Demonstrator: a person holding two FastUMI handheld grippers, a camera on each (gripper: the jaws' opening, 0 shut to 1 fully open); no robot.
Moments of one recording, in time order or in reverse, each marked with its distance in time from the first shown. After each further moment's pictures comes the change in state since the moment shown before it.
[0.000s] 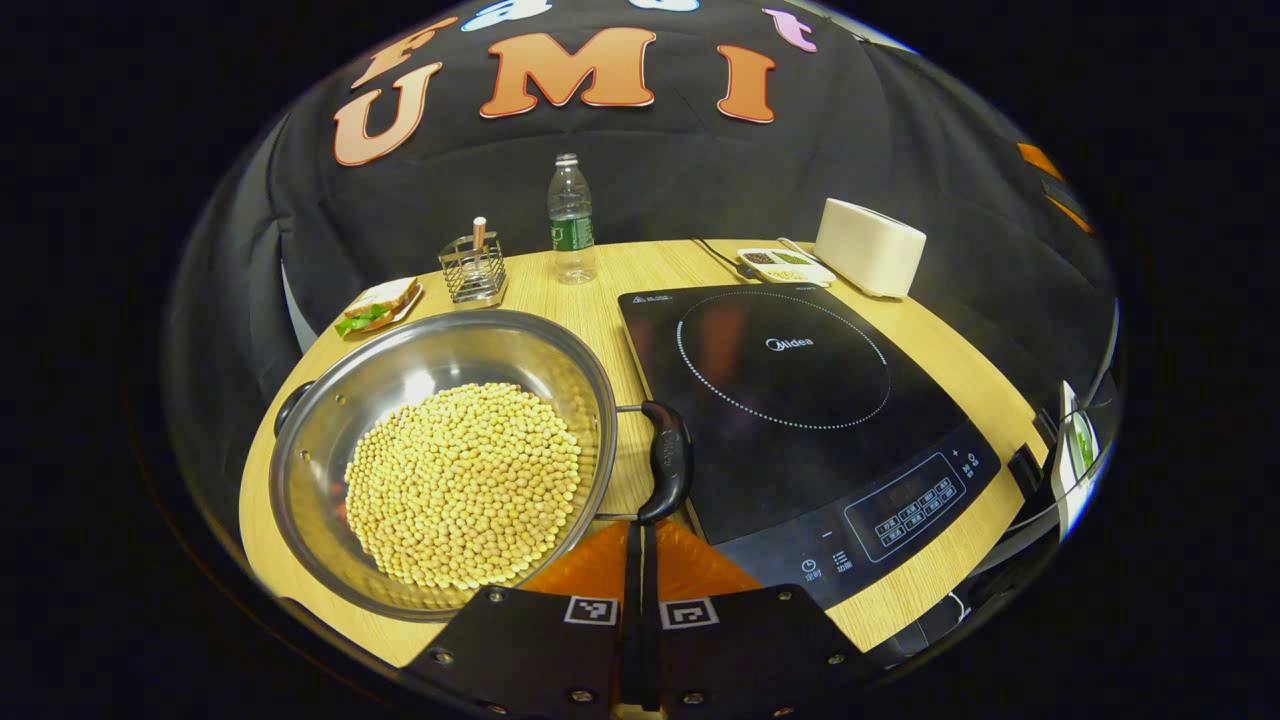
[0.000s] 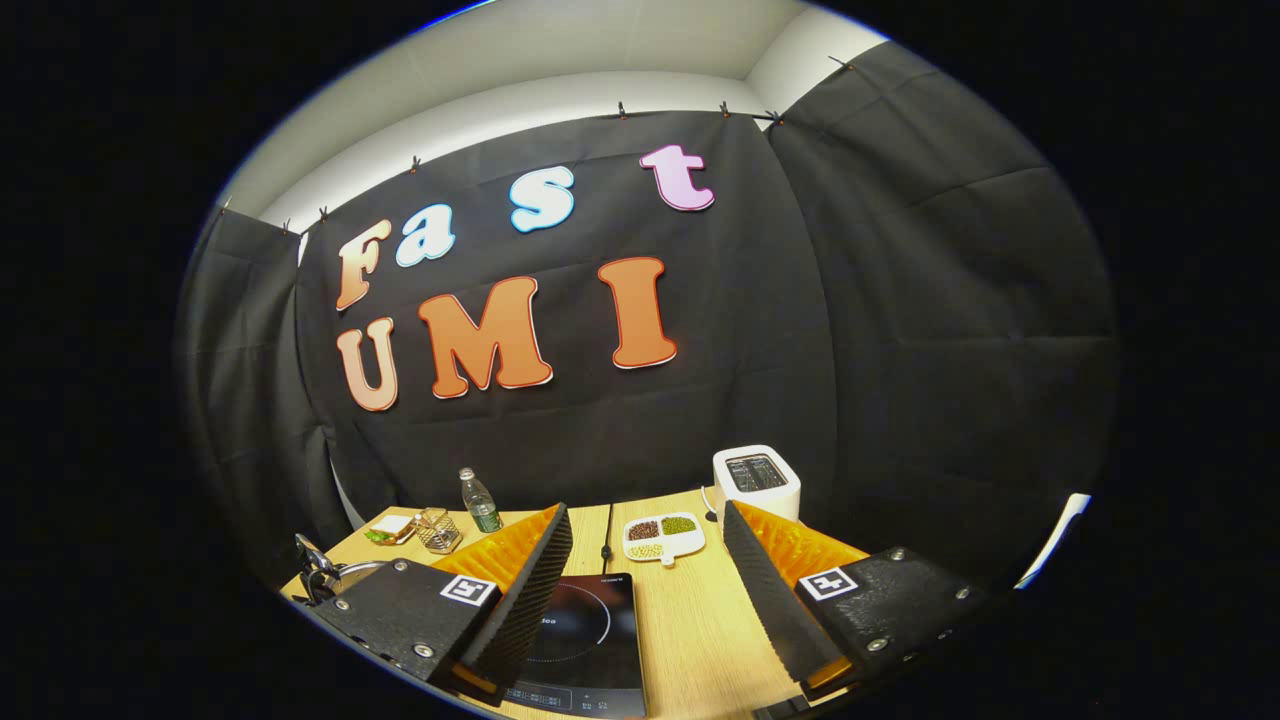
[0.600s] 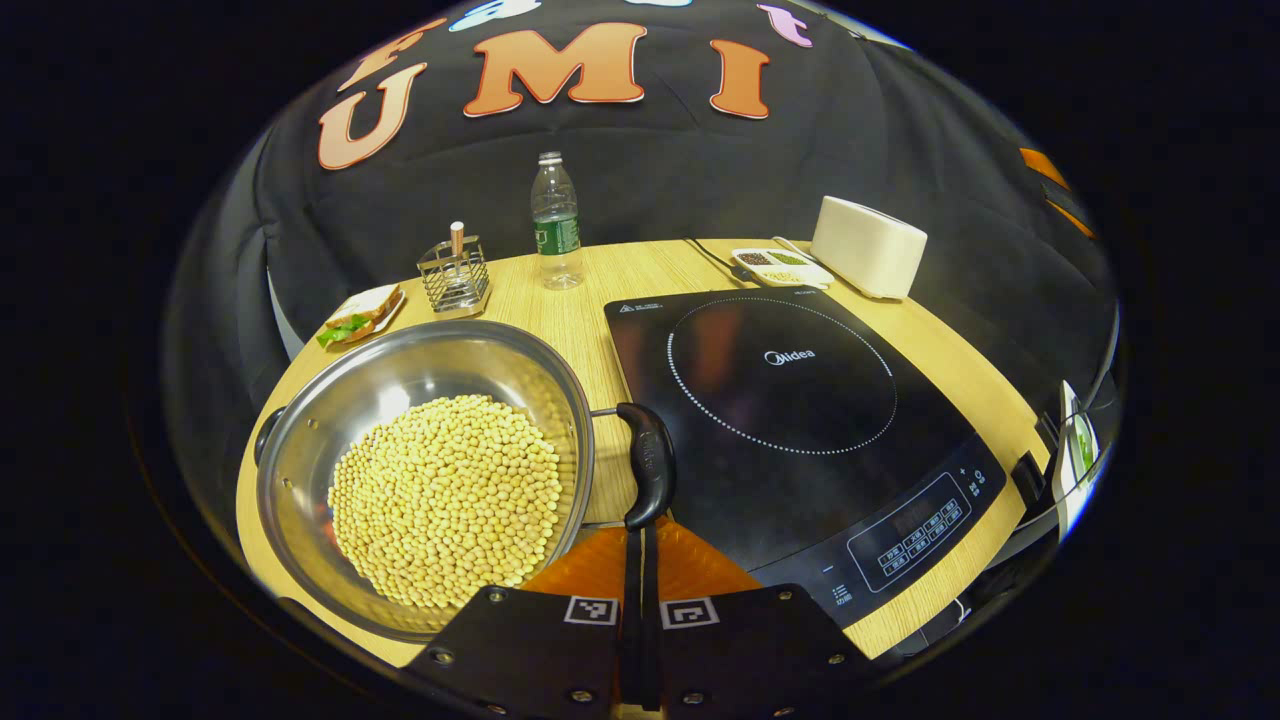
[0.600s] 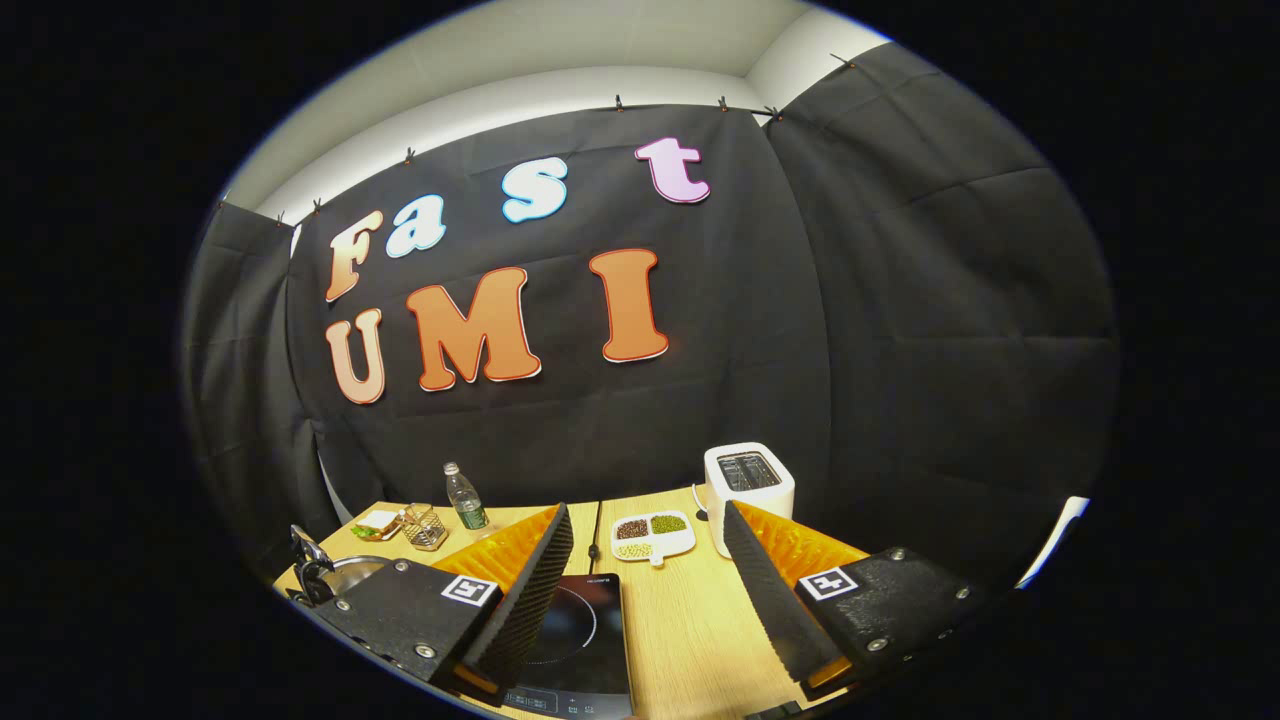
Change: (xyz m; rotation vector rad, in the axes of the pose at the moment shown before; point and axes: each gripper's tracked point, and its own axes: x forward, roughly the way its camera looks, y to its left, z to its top) left arm 0.020 -0.006 0.014 0.014 0.009 -0.019; right arm 0.017 -0.007 -0.007 -0.017 0.014 -0.023
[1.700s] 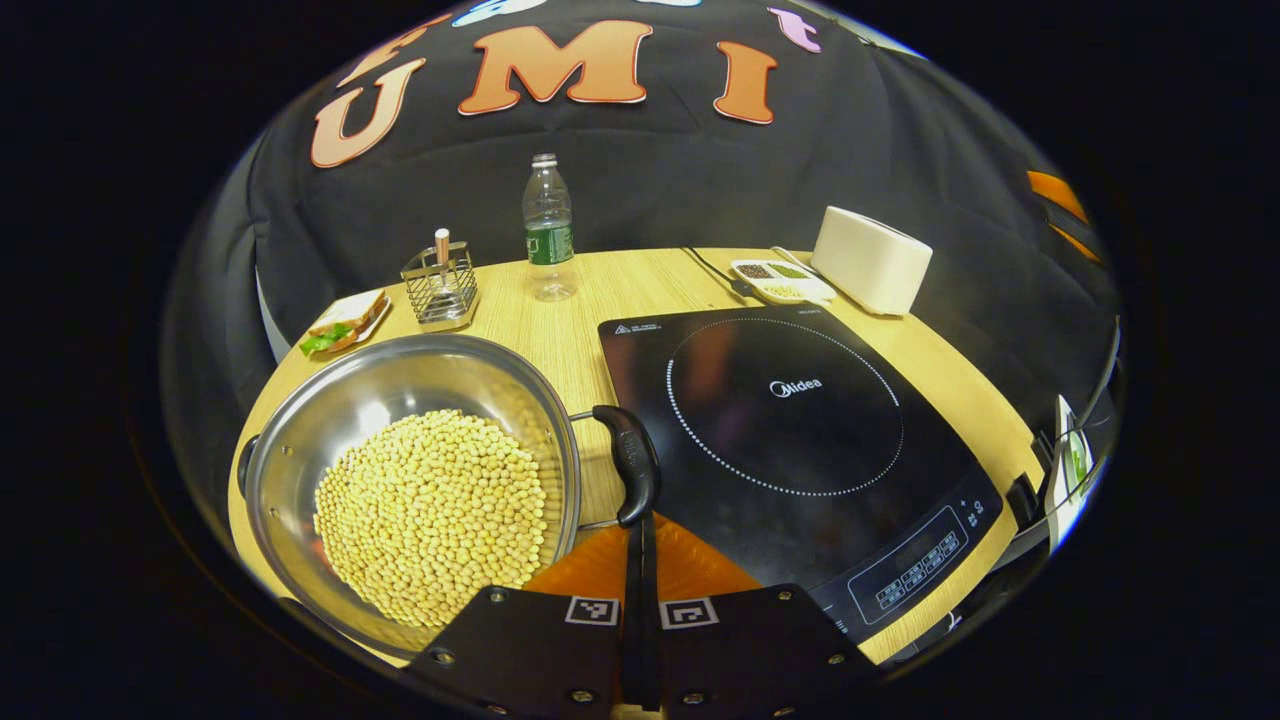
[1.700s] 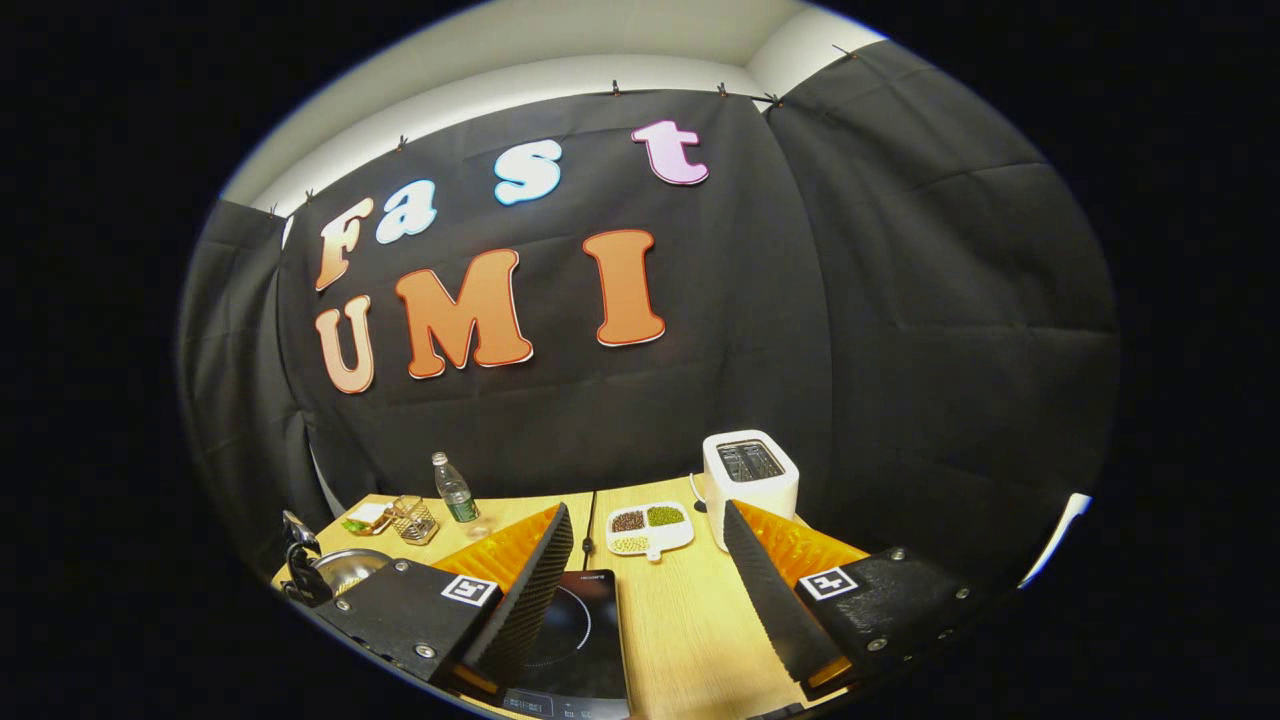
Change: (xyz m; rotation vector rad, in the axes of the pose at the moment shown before) left arm 0.016 -0.001 0.013 -0.025 -0.017 -0.035; right arm 0.022 0.001 -0.012 -0.005 0.040 -0.014
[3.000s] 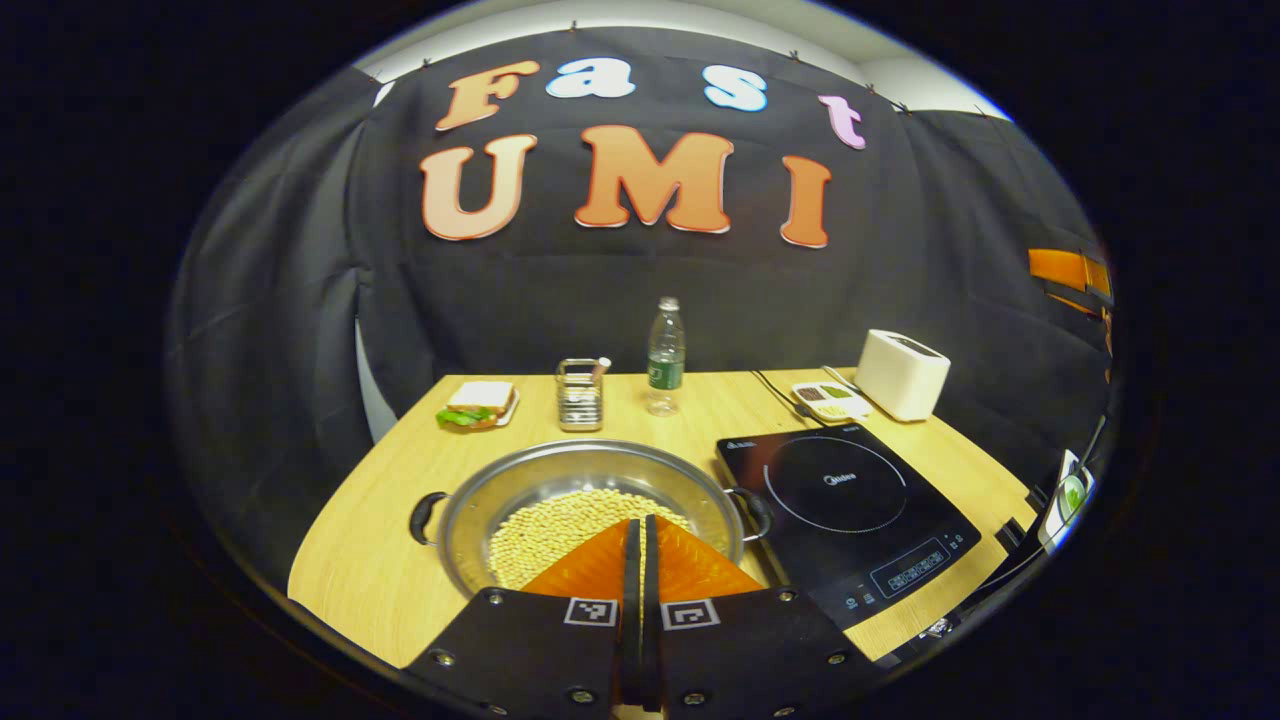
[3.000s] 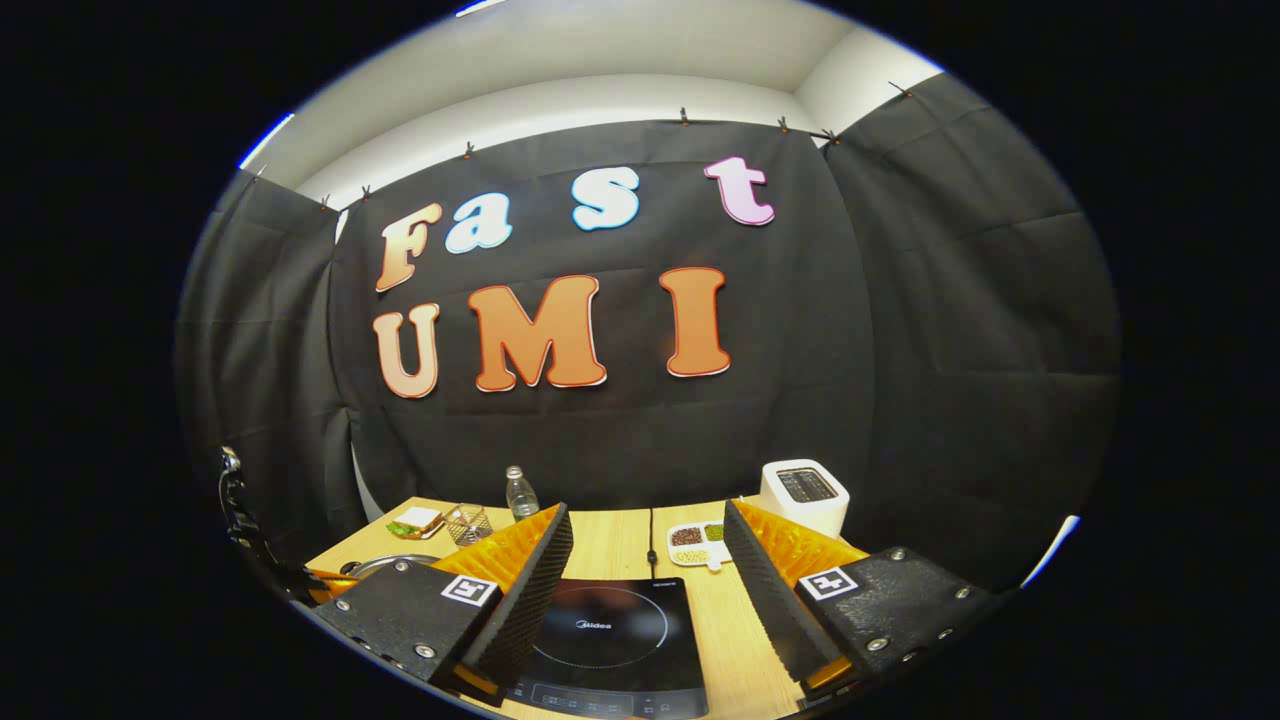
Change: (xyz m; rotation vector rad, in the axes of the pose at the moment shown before) left arm -0.163 0.136 0.057 -0.090 -0.365 0.172; right arm -0.065 0.116 0.029 -0.080 -0.079 0.109
